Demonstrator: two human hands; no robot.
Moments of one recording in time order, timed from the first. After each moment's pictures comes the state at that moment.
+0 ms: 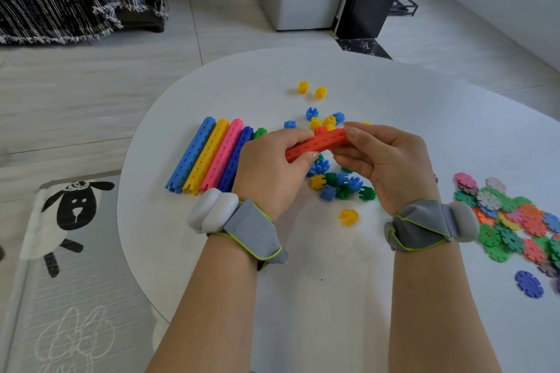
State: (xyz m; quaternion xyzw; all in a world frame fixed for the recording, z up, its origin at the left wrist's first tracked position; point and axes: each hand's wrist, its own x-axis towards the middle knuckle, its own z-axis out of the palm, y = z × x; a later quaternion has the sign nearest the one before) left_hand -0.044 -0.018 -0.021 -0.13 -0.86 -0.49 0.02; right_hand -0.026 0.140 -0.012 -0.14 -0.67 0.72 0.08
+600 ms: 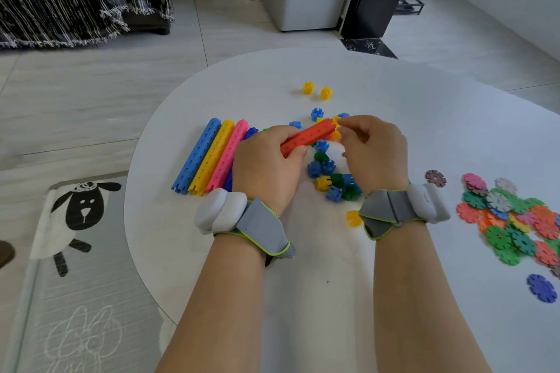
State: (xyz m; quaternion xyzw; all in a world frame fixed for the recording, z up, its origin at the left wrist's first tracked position) left_hand -0.050 -0.021 -0.024 -0.07 -0.89 -0.43 0.07; right_hand -0.057 0.128 -0.034 -0.16 -0.88 0.42 0.17
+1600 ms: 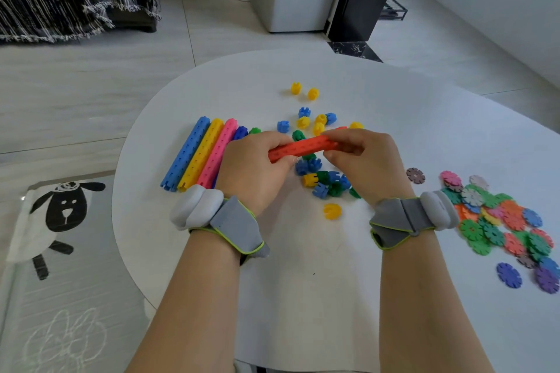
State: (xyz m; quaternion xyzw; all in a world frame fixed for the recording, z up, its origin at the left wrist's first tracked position) left_hand -0.047 -0.031 -0.021 -0.13 -0.90 -0.42 0.00; right_hand -0.028 0.134 -0.015 -0.11 -0.90 0.41 0.08
